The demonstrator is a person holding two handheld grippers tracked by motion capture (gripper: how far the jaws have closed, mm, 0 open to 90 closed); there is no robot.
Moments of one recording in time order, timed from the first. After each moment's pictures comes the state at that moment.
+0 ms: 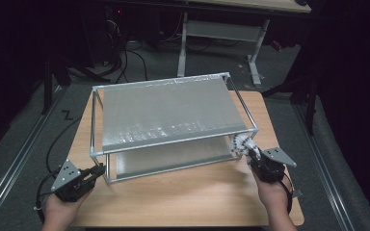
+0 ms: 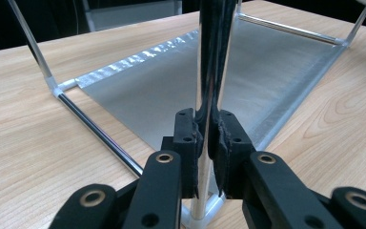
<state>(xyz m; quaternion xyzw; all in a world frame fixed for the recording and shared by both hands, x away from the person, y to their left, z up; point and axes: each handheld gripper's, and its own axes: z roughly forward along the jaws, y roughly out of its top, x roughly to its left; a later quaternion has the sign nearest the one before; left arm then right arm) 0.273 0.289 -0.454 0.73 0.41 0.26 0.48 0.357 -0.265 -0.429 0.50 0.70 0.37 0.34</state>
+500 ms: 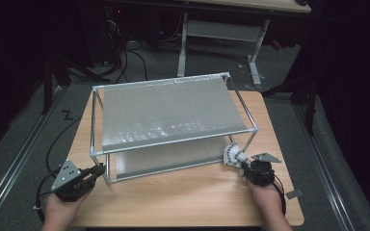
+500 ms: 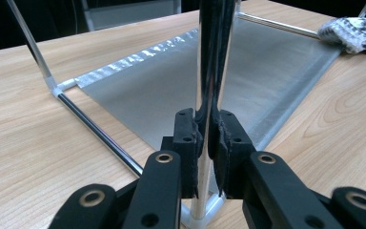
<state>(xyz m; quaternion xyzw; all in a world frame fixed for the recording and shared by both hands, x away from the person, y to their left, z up) 0.275 0.289 -0.453 0.73 0.41 0.26 0.48 0.376 -0.271 -0.485 0.53 0.75 0.31 0.24</state>
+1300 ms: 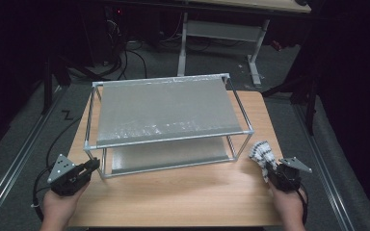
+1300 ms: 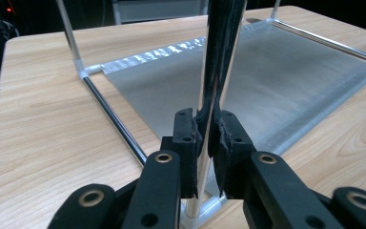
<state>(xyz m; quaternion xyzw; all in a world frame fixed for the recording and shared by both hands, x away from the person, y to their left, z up) 0.283 0.304 -0.453 0.70 0.47 0.27 0.47 0.353 -0.326 -0.463 0.58 0.69 0.31 0.31</state>
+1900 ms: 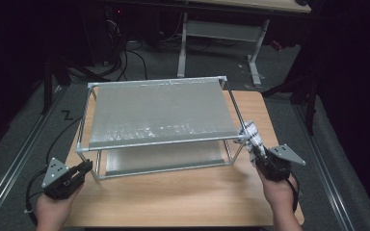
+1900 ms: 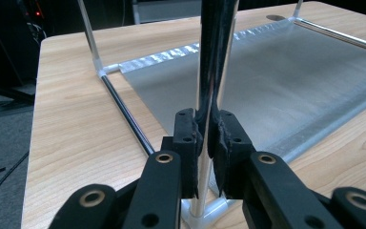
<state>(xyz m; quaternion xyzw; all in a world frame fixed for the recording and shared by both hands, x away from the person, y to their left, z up) 0.273 0.311 -0.453 0.69 0.47 0.30 0.45 0.353 -0.274 -0.407 0.49 0.69 0.40 0.34</state>
